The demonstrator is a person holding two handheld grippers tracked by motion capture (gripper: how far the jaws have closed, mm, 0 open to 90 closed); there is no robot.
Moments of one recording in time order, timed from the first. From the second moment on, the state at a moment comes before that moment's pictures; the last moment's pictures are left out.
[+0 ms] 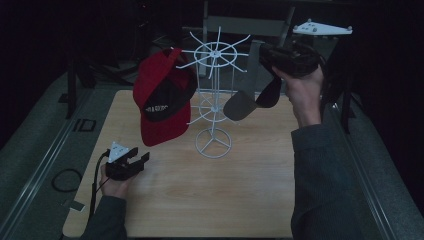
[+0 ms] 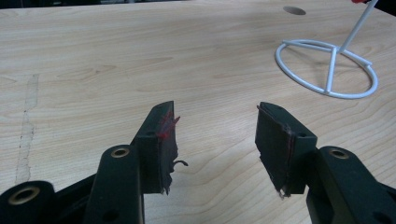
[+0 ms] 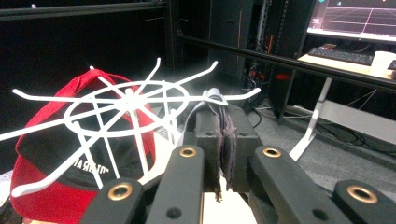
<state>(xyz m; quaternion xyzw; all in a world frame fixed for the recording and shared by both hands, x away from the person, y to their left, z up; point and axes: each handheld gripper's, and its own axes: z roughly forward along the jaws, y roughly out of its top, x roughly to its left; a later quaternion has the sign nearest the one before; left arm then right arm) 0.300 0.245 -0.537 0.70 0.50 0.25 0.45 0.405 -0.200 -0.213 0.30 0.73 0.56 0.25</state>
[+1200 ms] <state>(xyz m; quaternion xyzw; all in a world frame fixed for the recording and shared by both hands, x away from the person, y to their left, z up) 0.300 0.245 -0.538 0.70 0.51 0.25 0.44 0.416 -0.213 -0.236 0.31 0.76 0.53 0.21</state>
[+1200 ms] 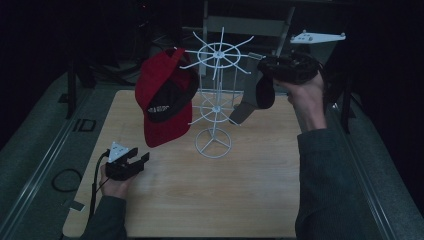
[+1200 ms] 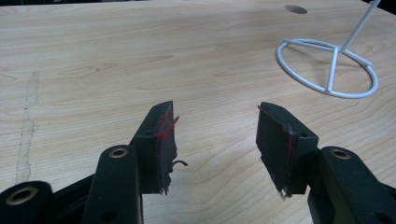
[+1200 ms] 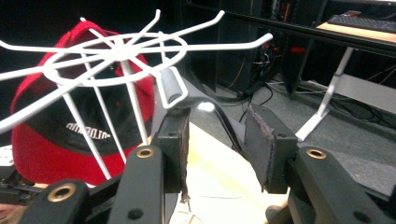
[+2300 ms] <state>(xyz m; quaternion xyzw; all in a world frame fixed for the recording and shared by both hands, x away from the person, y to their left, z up) 0.301 0.246 -0.538 0.69 0.51 0.25 0.44 0.422 -0.247 -0.287 0.37 0.74 0.53 0.19</state>
